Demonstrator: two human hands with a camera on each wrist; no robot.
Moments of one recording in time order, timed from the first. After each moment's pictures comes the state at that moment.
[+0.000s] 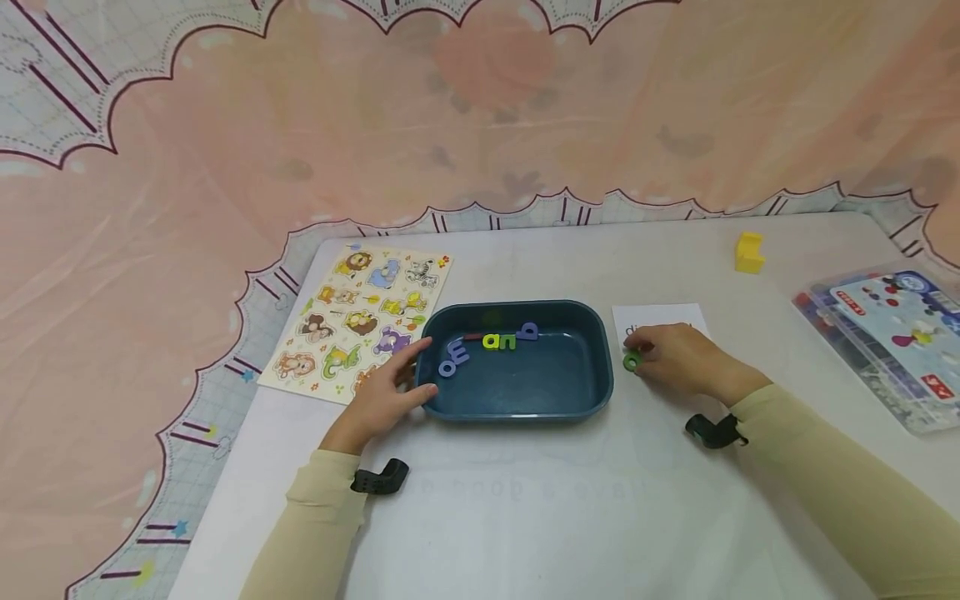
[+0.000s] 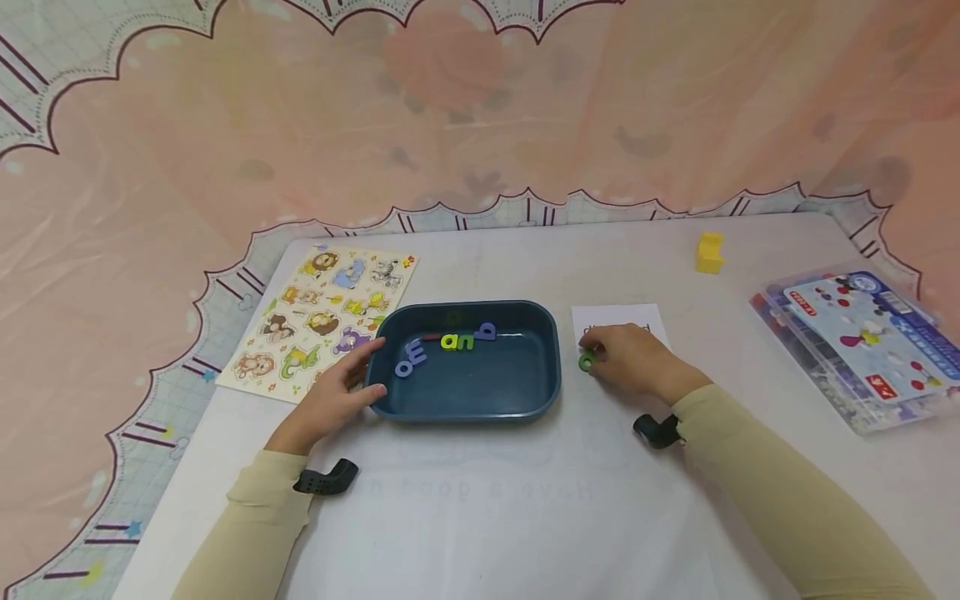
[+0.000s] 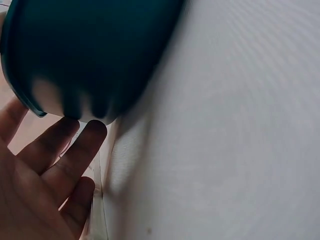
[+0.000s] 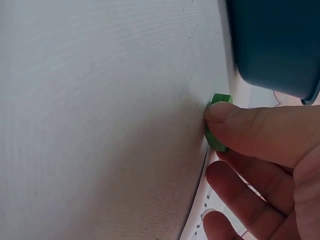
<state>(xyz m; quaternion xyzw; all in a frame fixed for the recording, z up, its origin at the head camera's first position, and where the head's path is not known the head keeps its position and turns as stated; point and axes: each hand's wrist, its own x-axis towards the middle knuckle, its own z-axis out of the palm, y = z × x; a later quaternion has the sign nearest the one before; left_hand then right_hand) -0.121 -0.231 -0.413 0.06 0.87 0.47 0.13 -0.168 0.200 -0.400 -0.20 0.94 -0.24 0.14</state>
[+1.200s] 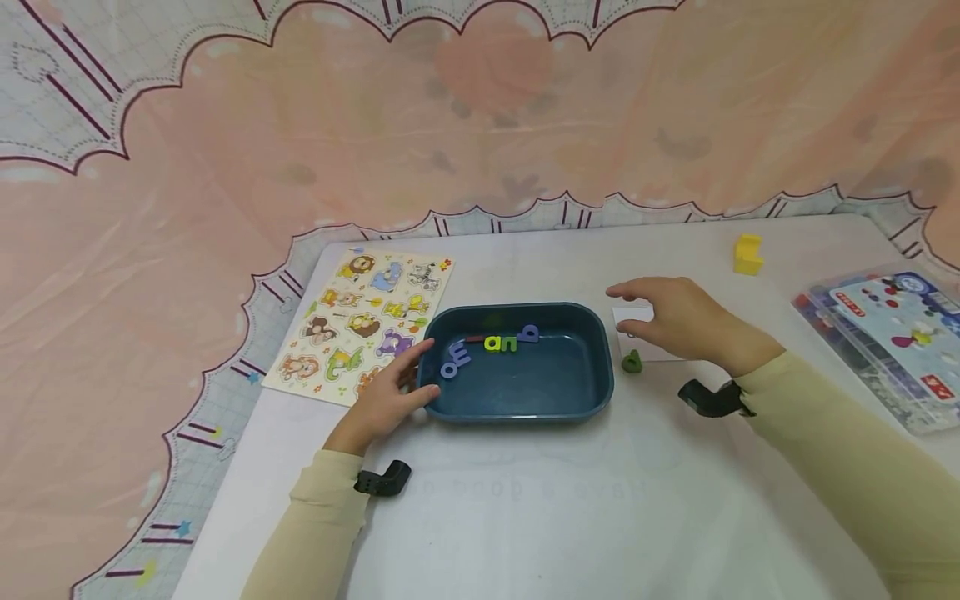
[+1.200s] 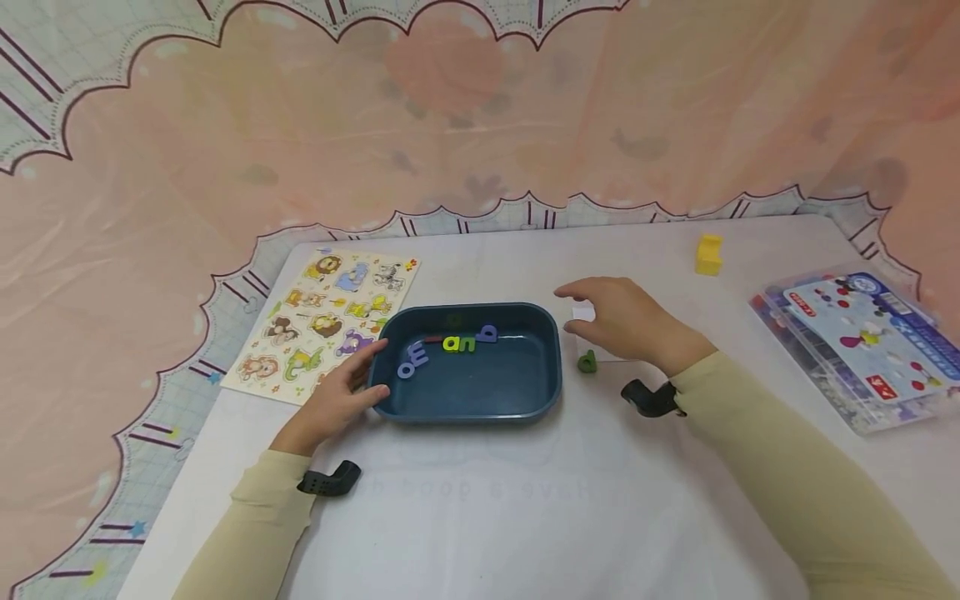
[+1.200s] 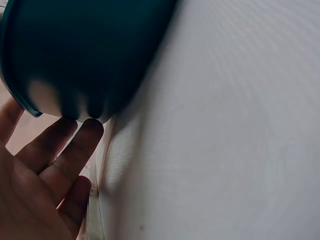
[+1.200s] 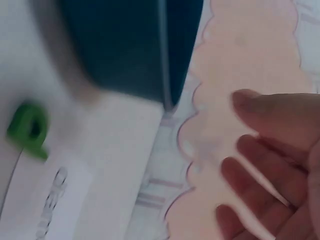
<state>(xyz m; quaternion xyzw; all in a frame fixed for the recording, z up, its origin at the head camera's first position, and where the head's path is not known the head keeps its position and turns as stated) -0.119 -0.230 -0.414 0.05 0.87 0.48 0.13 -0.175 0.183 -0.330 -0.26 0.94 -0.23 0.04</state>
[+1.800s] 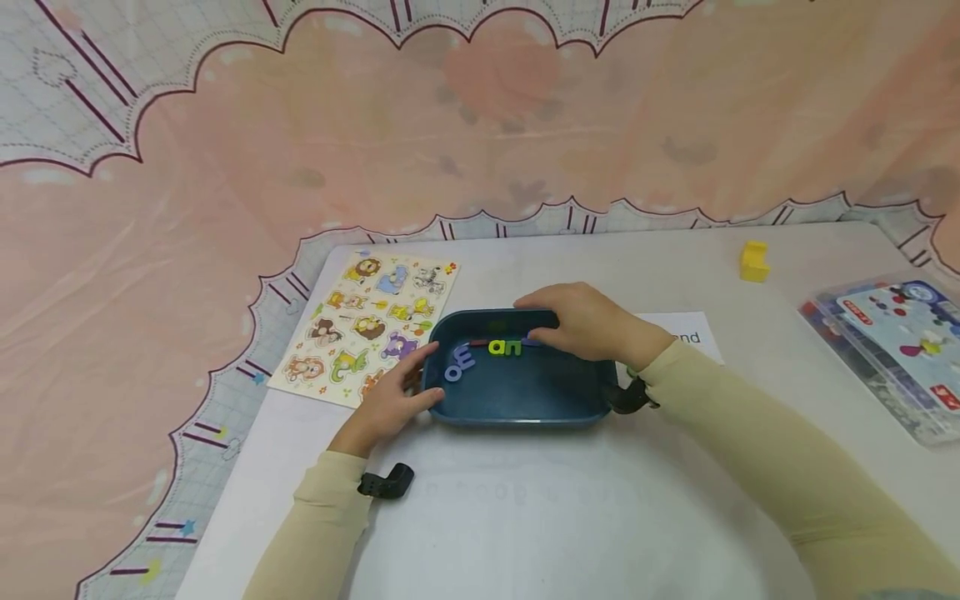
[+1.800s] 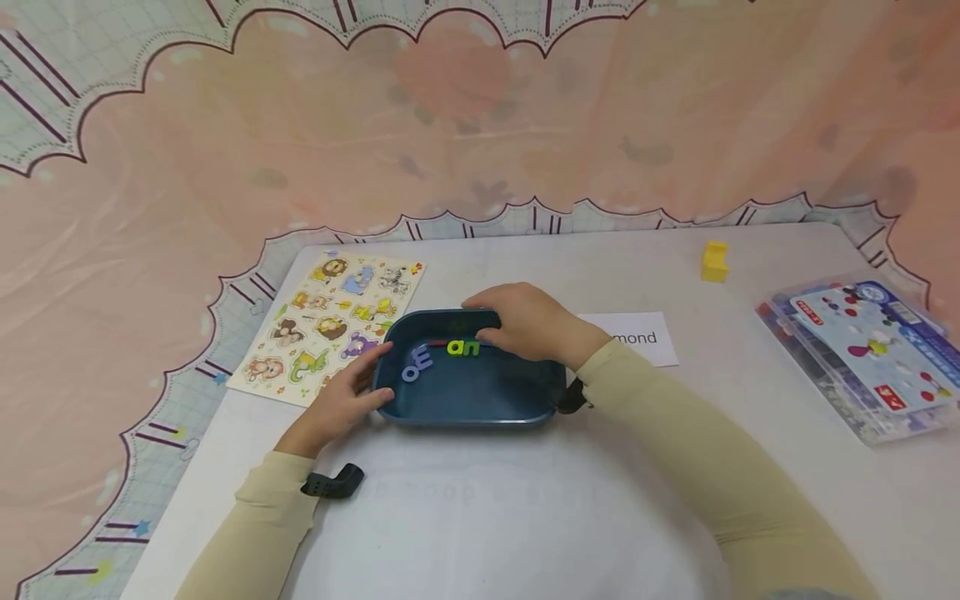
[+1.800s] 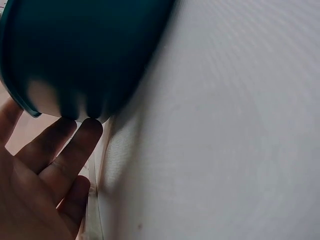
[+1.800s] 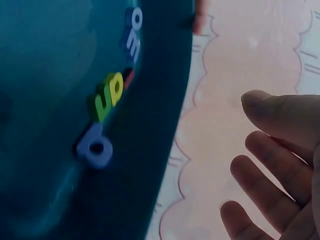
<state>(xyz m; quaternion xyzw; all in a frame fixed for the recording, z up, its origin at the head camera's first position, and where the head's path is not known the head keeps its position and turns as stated) -0.118 -0.229 -0.413 0.06 0.86 0.49 0.13 -0.188 0.087 -0.328 -0.38 0.89 -0.24 0.03</state>
